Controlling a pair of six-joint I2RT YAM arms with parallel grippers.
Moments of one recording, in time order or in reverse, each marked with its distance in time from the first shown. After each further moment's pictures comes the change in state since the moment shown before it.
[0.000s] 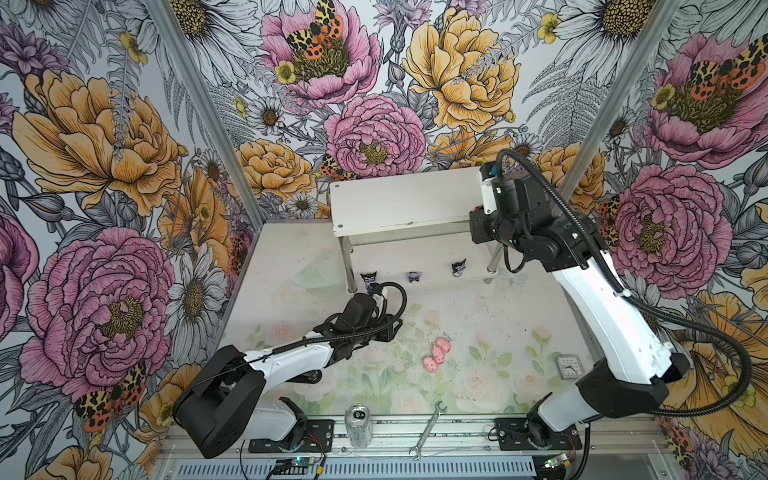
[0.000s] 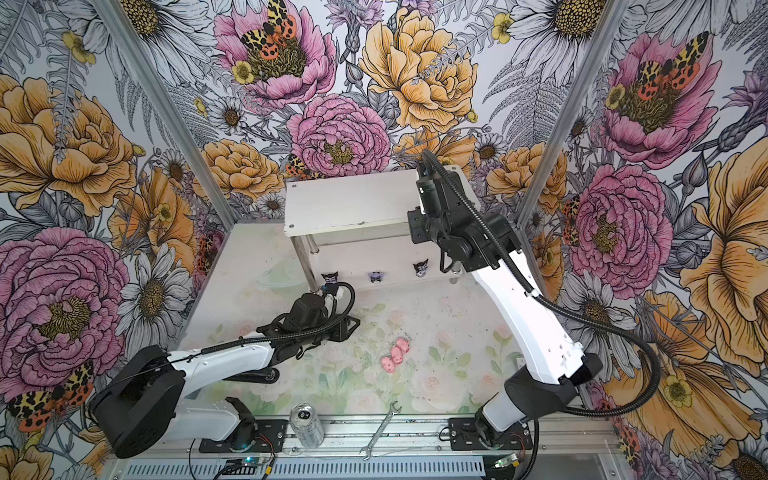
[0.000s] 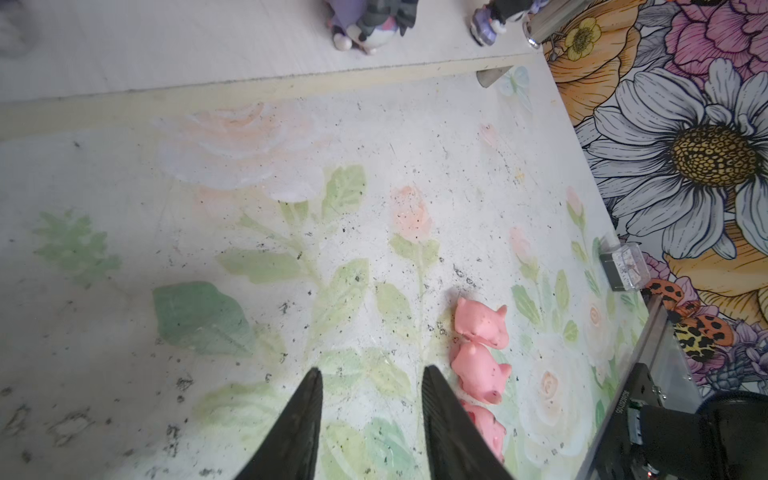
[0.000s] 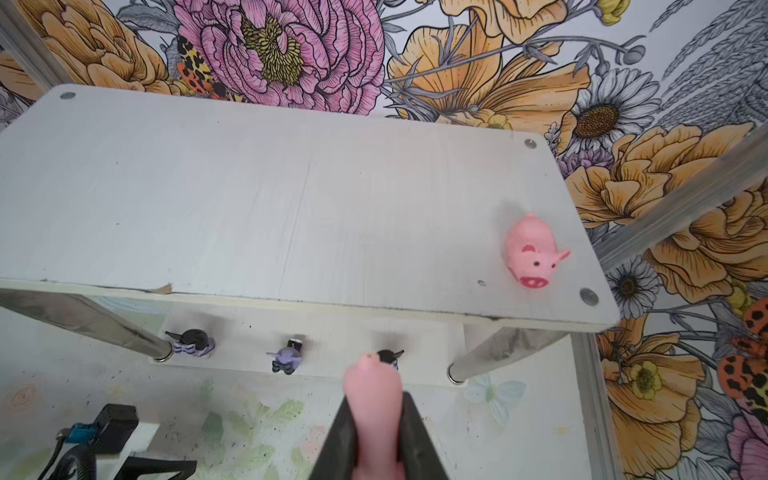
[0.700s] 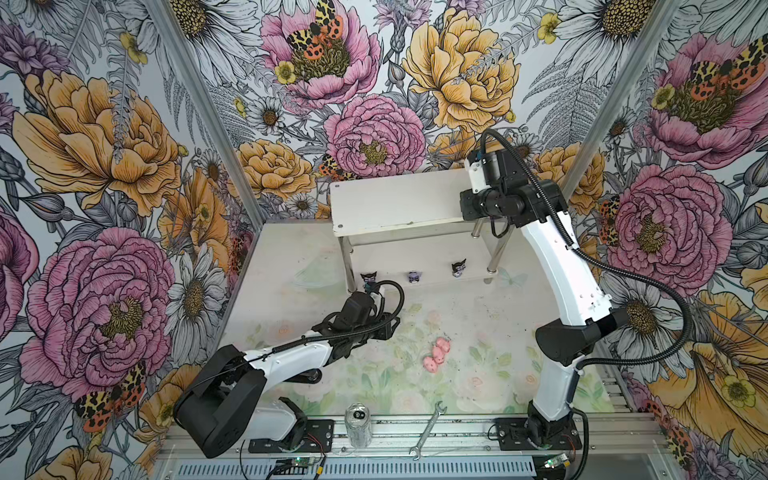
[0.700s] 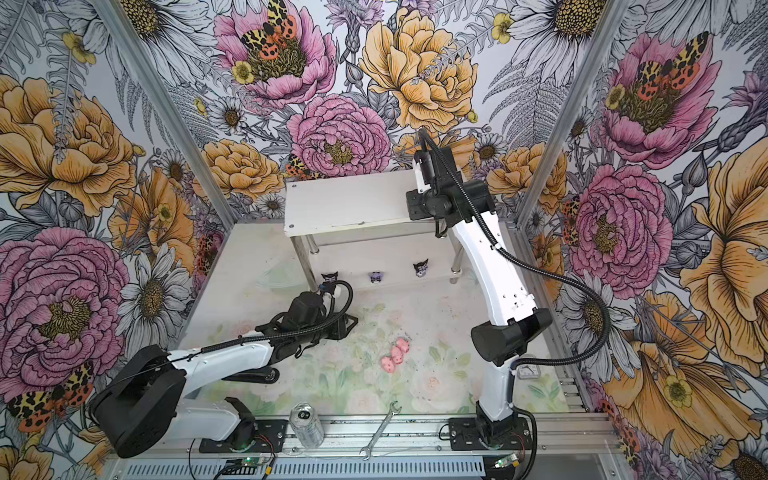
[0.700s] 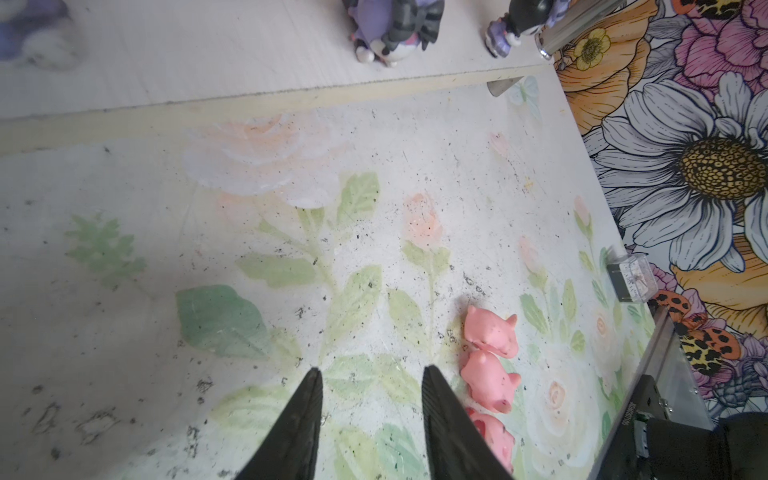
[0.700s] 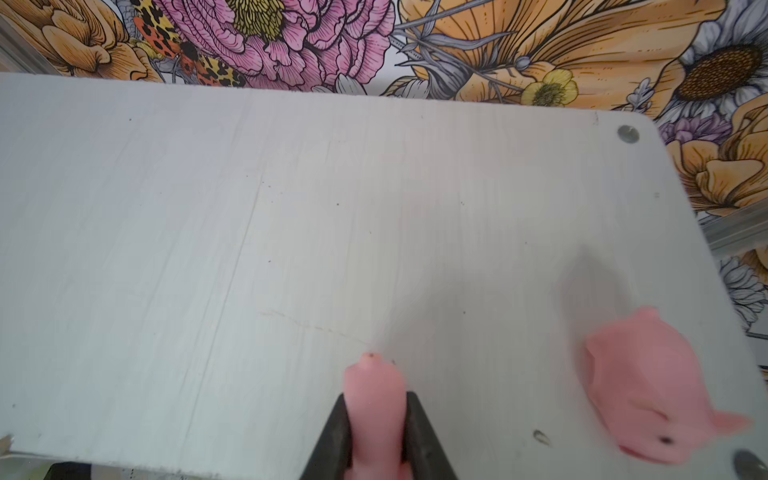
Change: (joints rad) left arm 0.023 0.008 0.000 -0.001 0.000 0.000; right arm -0.166 0.313 0.299 -0.095 -0.239 -0.032
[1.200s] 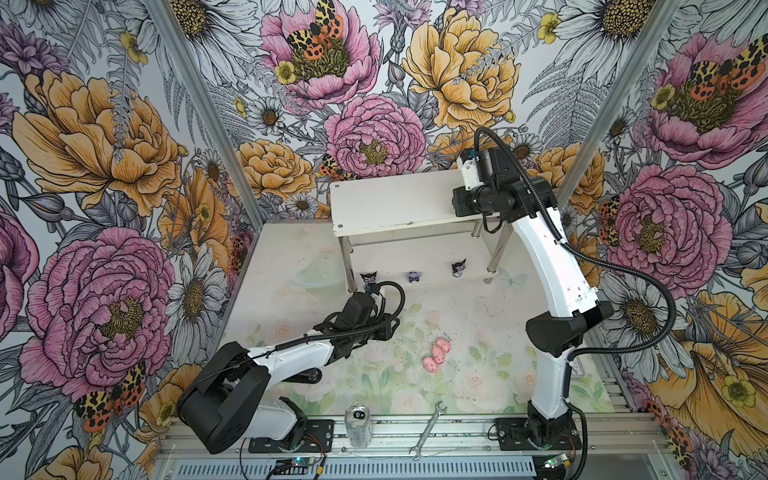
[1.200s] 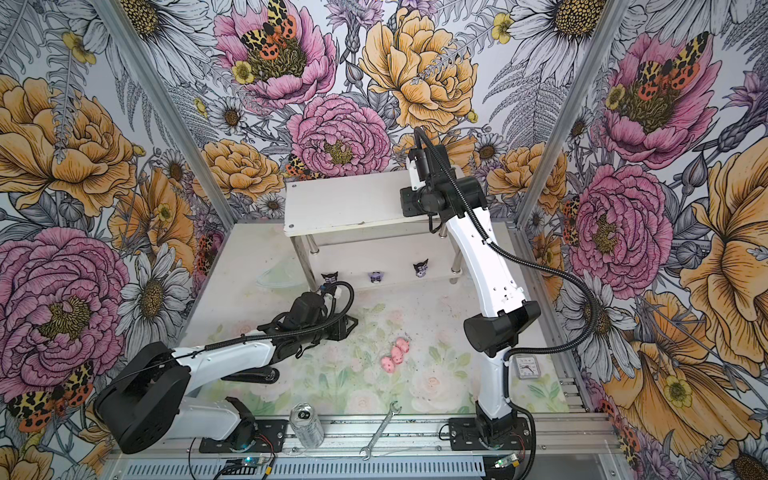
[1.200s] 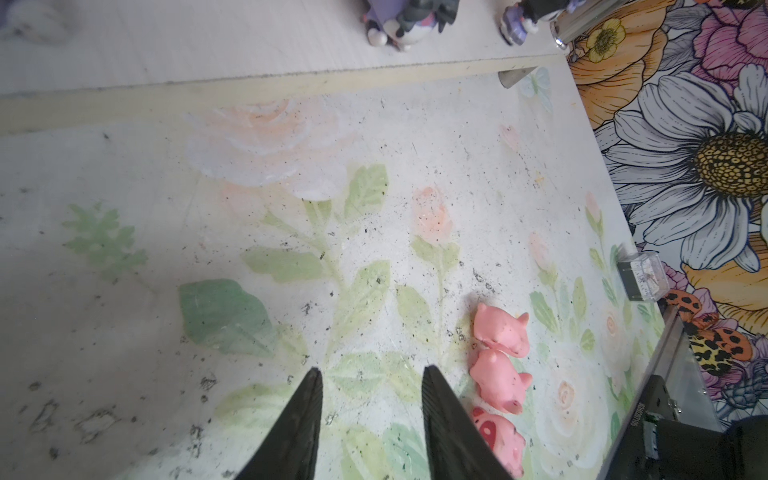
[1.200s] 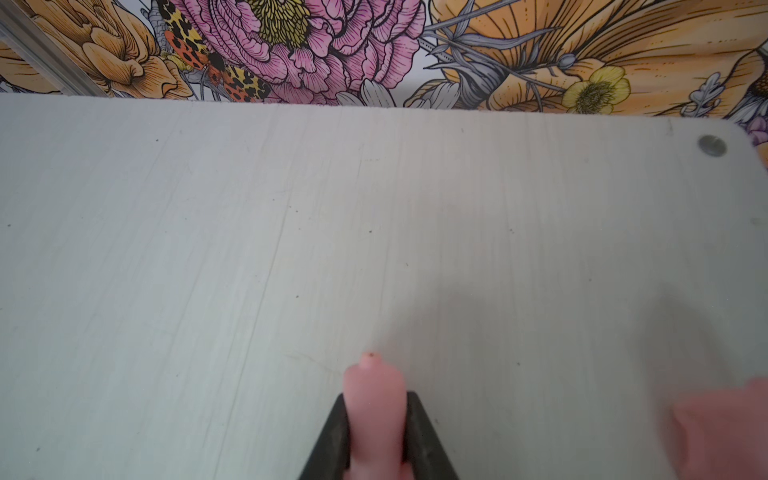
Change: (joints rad) left arm 0.002 0.020 0.000 0.000 0.000 0.000; right arm -0.001 0.076 0.100 -0.003 -0.051 0.025
